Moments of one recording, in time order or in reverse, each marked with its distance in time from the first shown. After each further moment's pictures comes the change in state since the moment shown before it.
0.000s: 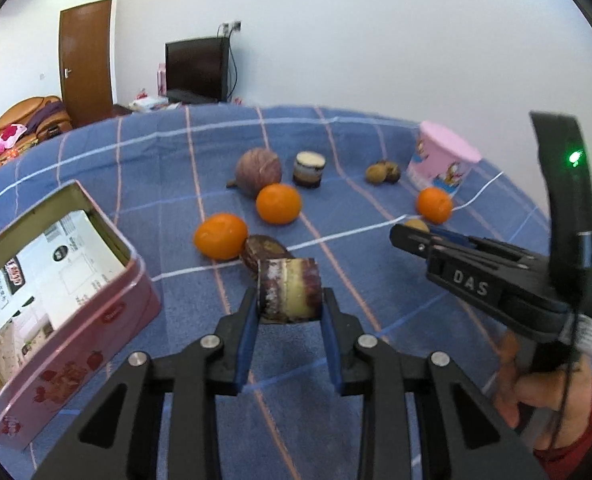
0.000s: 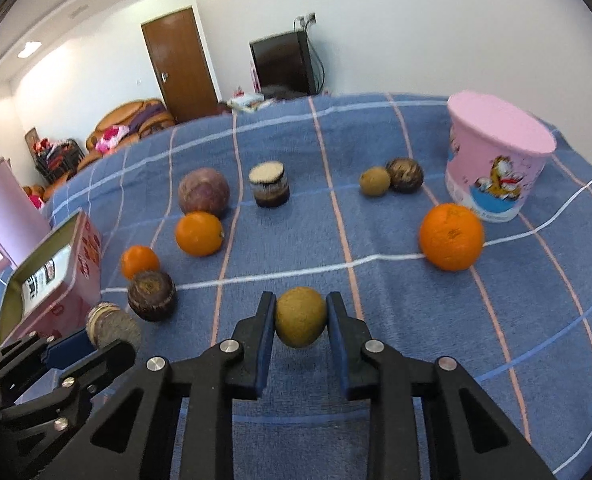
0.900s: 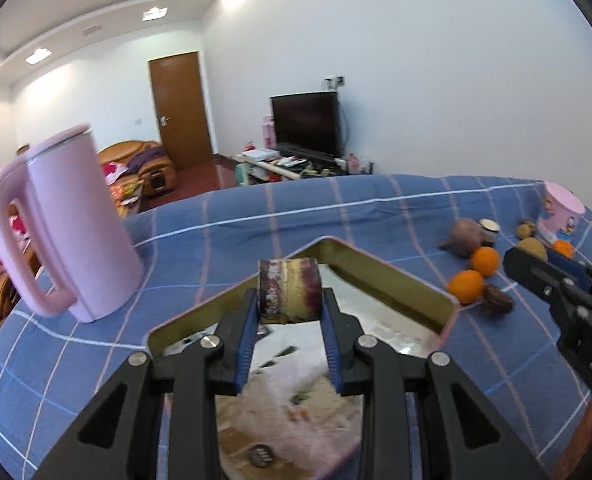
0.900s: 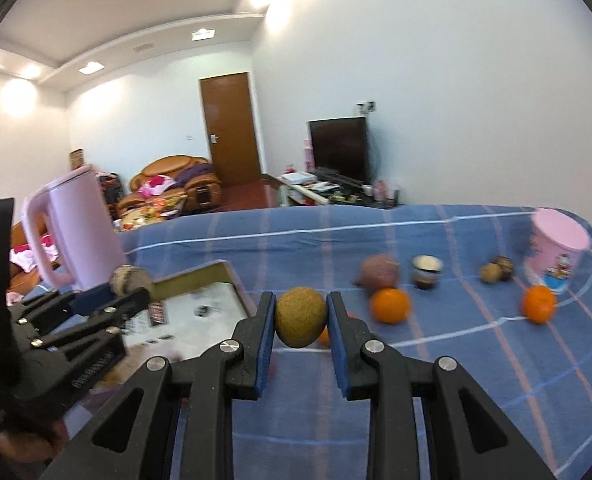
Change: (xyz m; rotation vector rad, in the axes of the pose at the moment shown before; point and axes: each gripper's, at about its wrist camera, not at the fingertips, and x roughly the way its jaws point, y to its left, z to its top) left arm -0.071 0.150 0.006 -0.029 -0.196 0.392; right arm -0.045 0.179 -0.009 -0.126 -0.285 0.126
